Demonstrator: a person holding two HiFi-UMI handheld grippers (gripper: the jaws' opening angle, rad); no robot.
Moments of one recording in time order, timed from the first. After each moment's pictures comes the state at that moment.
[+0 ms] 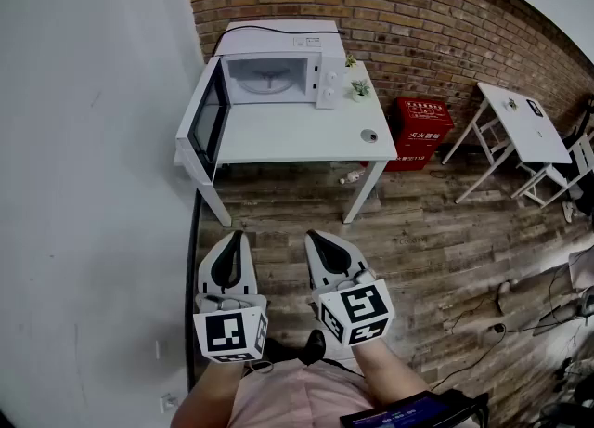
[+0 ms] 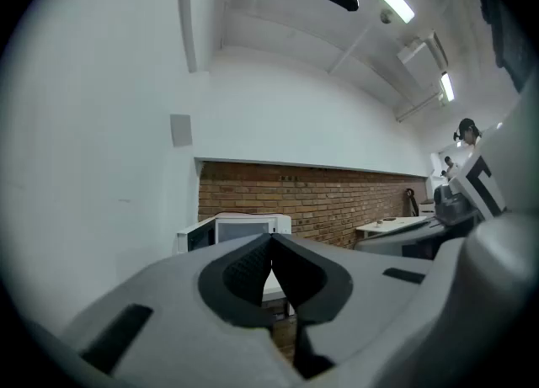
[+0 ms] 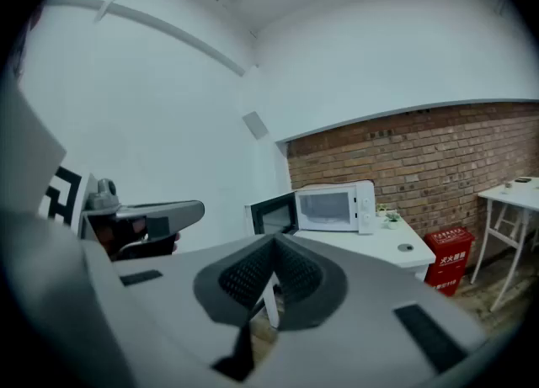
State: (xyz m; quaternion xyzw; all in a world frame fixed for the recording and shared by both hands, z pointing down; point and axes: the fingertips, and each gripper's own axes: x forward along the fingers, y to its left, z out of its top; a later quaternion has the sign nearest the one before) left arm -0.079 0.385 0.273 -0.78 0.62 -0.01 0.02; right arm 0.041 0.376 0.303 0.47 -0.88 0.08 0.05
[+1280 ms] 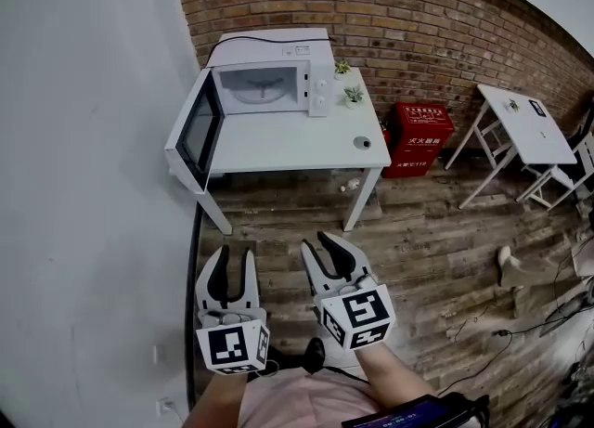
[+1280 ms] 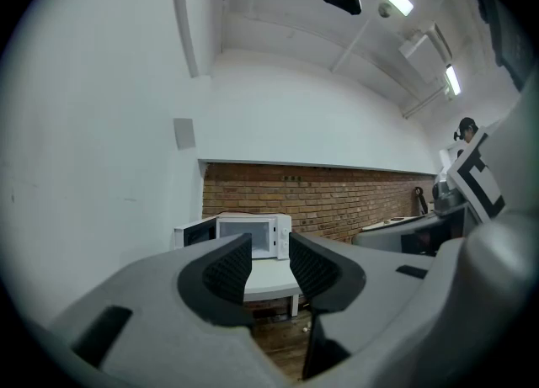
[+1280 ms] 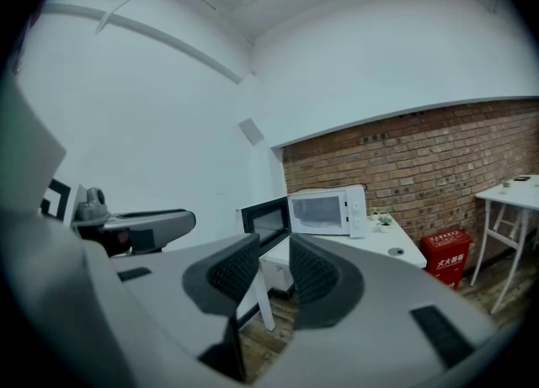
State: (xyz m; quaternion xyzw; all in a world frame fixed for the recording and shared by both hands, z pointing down) left arm -0.043 0.395 0.279 -0.76 0.65 0.00 0.02; right arm 0.088 0.369 0.304 0.47 -0.88 0.08 0.03
